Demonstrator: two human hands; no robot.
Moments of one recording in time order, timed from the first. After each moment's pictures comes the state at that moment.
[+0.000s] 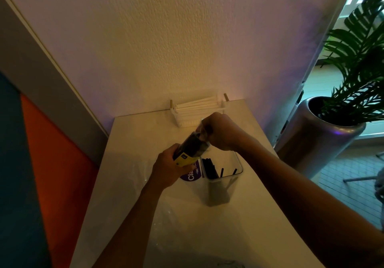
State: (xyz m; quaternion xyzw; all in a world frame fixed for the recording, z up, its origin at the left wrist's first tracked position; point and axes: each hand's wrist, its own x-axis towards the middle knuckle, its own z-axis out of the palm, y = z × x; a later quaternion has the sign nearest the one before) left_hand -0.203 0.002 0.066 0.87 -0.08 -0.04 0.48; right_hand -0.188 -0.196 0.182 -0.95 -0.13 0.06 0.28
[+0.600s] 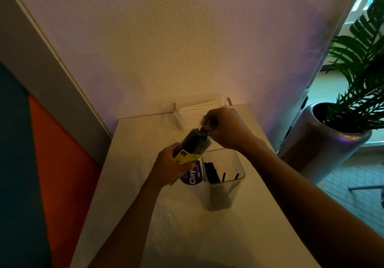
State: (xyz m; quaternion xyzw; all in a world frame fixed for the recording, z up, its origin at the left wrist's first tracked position) left_hand -0.195 0.003 0.079 0.86 -0.09 -0.04 0.50; right_hand -0.183 -0.200 0.187 -0.93 -0.12 -0.04 0.35
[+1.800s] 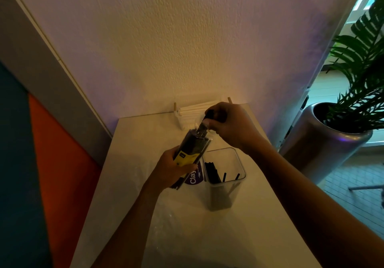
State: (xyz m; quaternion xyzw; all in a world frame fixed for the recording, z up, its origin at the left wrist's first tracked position) left_hand -0.204 0.001 0.083 0.80 -0.08 -0.10 0.58; right_hand -0.192 -0.207 0.189 -0.87 -0.10 -0.08 0.47
